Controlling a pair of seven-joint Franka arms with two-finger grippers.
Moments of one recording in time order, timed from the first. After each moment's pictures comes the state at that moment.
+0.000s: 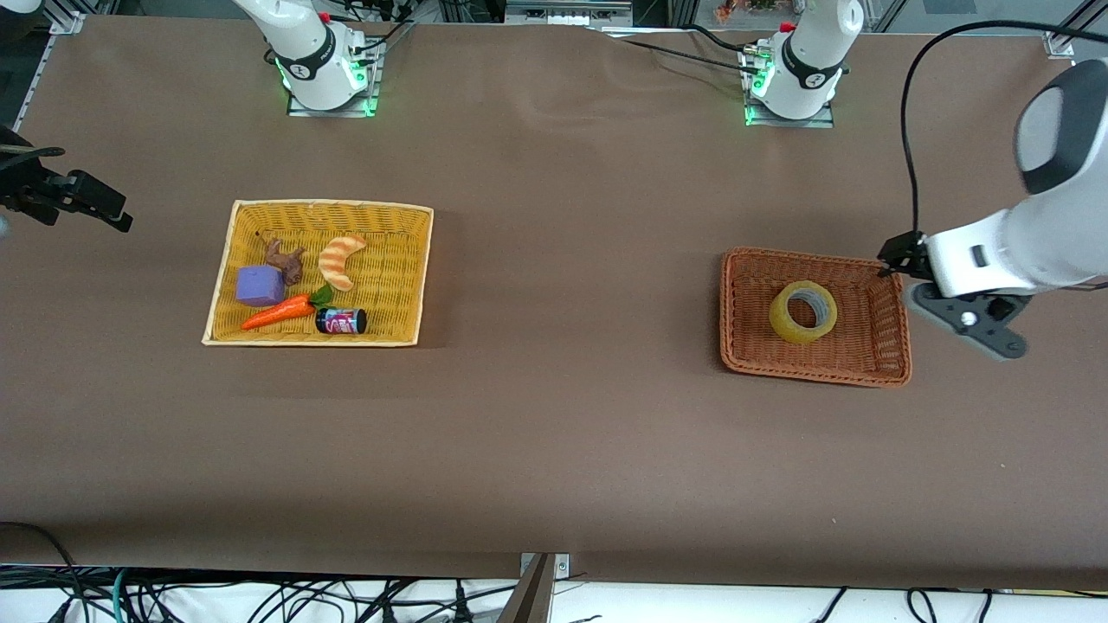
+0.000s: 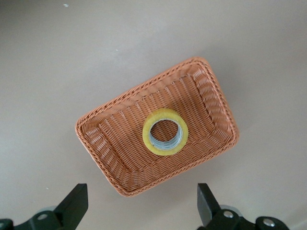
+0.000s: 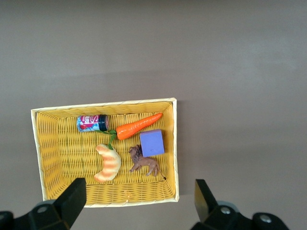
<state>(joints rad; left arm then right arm) 0.14 0.29 -0.23 -1.42 0.06 1.57 0.44 -0.06 -0.02 0.00 -1.69 -0.02 1.70 0.02</state>
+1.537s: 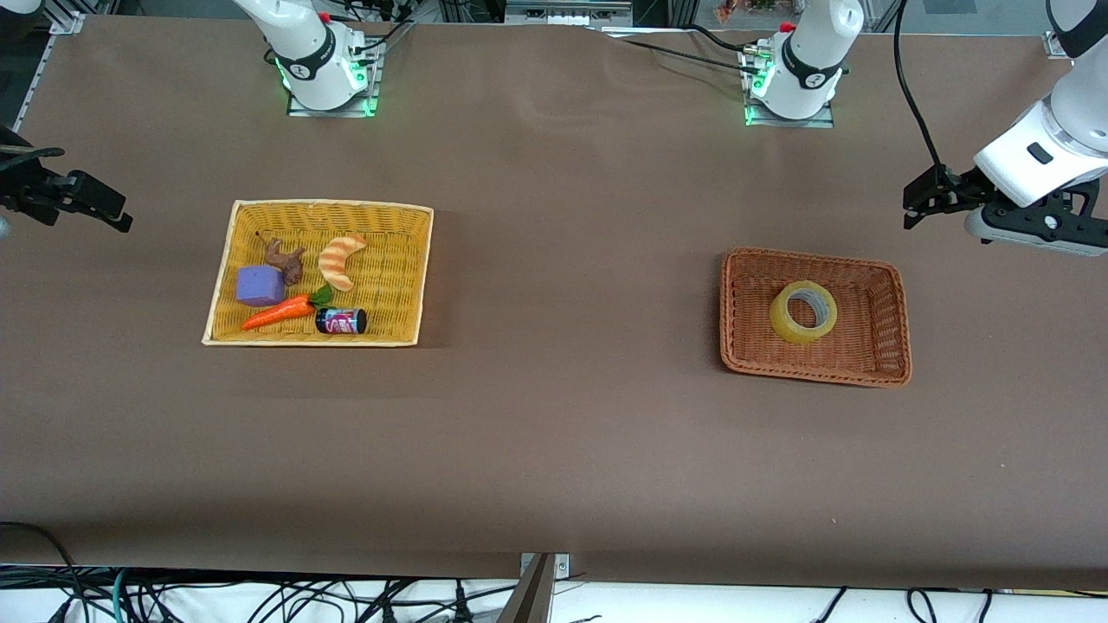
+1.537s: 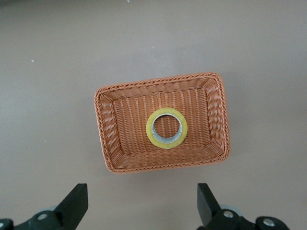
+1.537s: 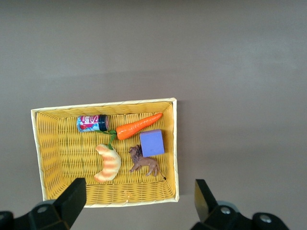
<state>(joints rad) -0.09 -0.03 0.02 -1.72 0.04 1.67 0.14 -0.06 -0.02 0.00 -1.69 -0.02 1.70 0.02</state>
